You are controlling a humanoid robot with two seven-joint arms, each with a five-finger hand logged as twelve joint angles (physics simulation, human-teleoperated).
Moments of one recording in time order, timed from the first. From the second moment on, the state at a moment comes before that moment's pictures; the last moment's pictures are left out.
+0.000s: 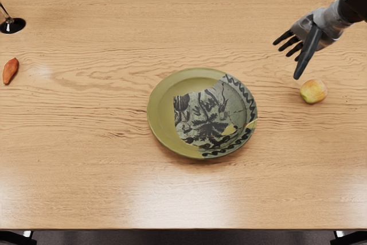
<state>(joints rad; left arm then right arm) 0.04 0.00 -0.14 -0.19 -0.04 -0.09 0.23 1.77 -0.48 -0.62 0.77 0.26 0.61 -0.61</state>
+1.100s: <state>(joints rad) 0.04 0.00 -0.14 -0.19 -0.04 -0.09 0.23 1.88 -0.52 -0.77 1.13 0.01 -0.01 -0.61</state>
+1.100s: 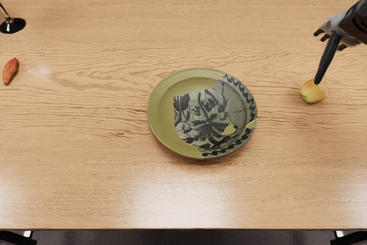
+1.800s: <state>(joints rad) 0.04 0.00 -0.14 -0.19 -0.04 -0.09 0.23 1.57 -0.40 -0.62 0.90 -0.14 -0.11 -0.61</state>
